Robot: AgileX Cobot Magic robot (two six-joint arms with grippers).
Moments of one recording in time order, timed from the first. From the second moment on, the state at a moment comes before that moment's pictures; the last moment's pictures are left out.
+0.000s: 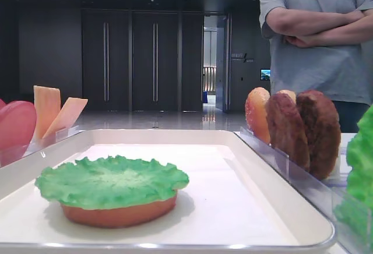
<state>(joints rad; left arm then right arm) -0.05 -0.02 -0.47 0.10 1.11 -0.07 -0.03 -0.01 -0.55 -0.08 1.23 0.04</state>
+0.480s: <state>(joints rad) -0.05 -0.02 -0.47 0.10 1.11 -0.07 -0.03 -0.01 -0.51 -0.08 1.14 0.04</state>
